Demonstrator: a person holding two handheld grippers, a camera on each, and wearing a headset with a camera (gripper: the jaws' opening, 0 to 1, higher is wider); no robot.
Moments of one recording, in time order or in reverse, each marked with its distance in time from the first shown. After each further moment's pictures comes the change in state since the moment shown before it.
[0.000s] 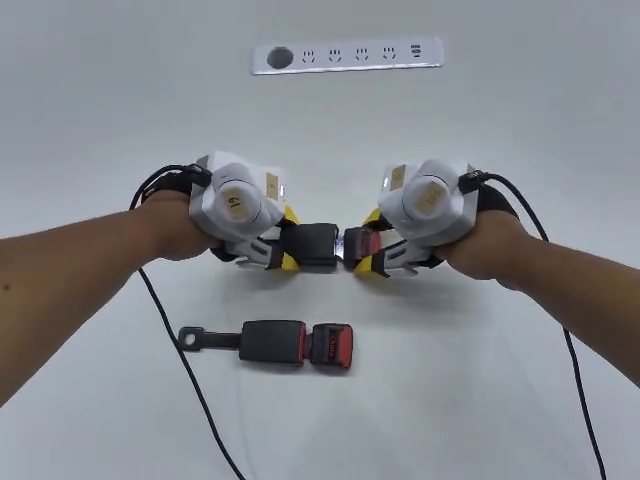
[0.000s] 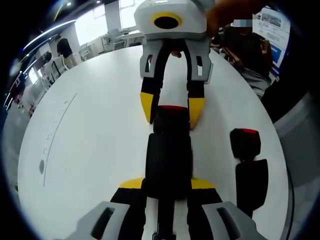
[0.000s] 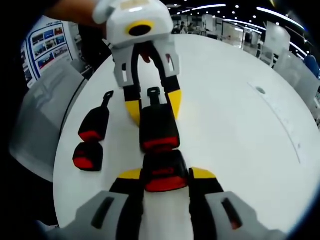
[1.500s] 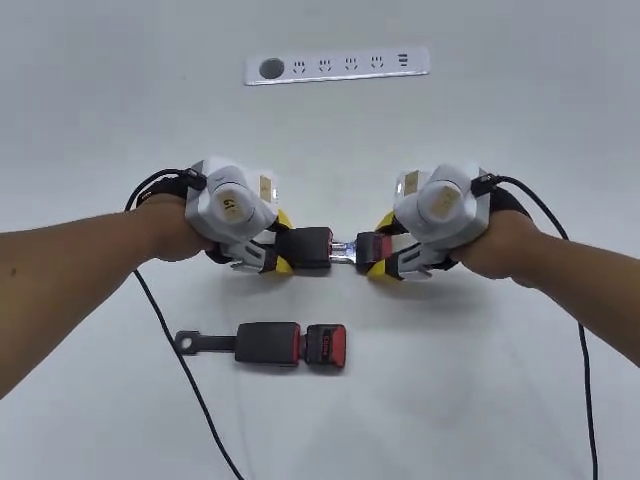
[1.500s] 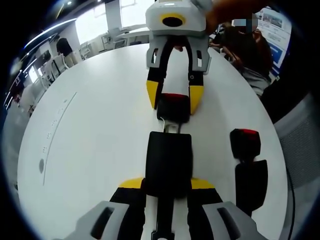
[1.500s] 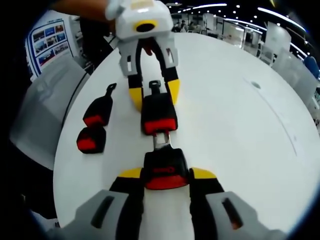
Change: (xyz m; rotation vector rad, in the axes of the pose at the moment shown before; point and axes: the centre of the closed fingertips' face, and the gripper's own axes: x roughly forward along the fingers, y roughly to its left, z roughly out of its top) left arm 0.001 0.001 -0.002 -0.007 0.011 -0.002; right arm -0.028 0.006 -0.023 -0.016 0.019 -0.007
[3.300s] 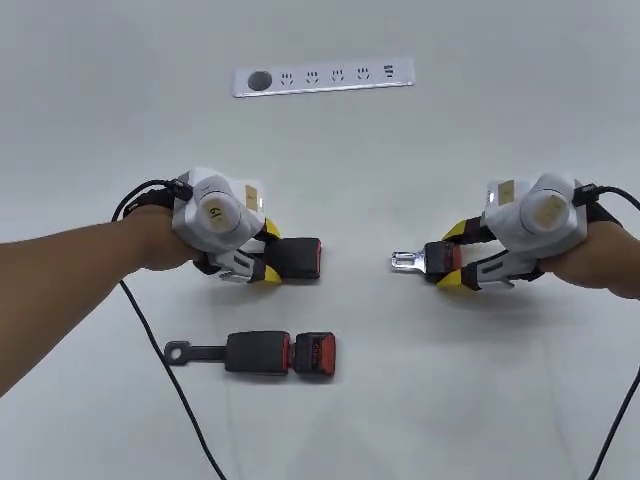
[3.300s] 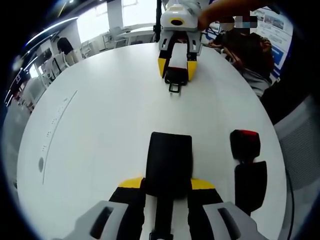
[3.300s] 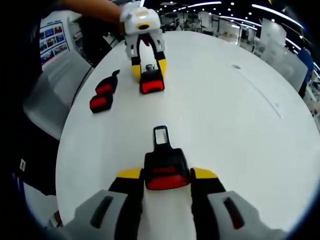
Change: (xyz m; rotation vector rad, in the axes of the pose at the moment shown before) left arm 0.000 -0.001 0.001 -0.009 0.012 0.002; right arm -0.052 -0.012 -0.074 0.037 0.016 -0.014
